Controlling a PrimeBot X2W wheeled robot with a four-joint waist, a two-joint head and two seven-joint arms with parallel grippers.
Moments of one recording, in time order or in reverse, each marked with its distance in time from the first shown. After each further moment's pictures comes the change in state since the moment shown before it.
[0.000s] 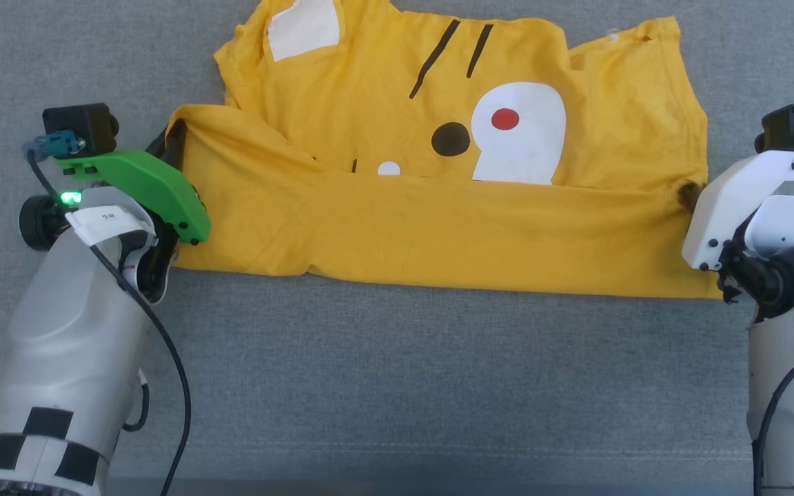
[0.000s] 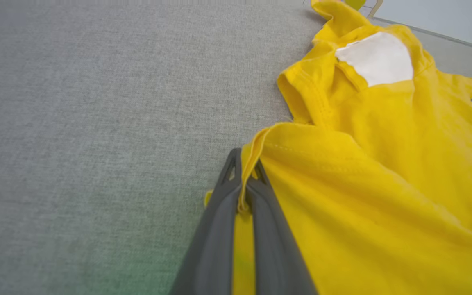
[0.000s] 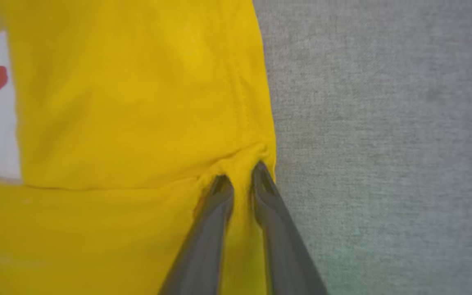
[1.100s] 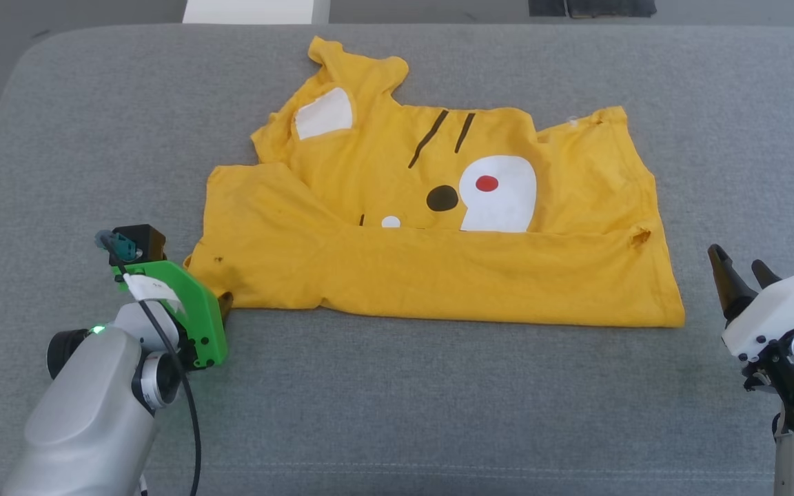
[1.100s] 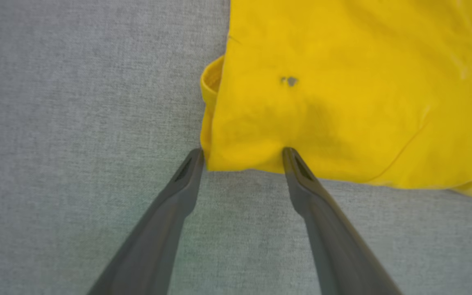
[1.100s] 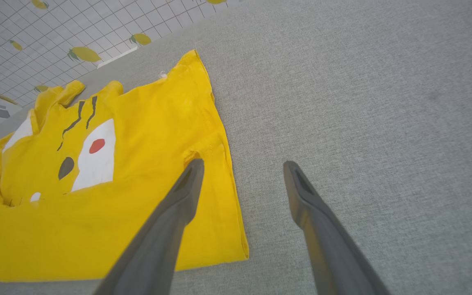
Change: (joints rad) left arm 0.284 0.062 -0.082 -0.216 -0.069 0.178 0.462; right arm 0.289 0.011 -0.116 -0.149 0.210 0.000 -0.253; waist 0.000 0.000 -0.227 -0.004
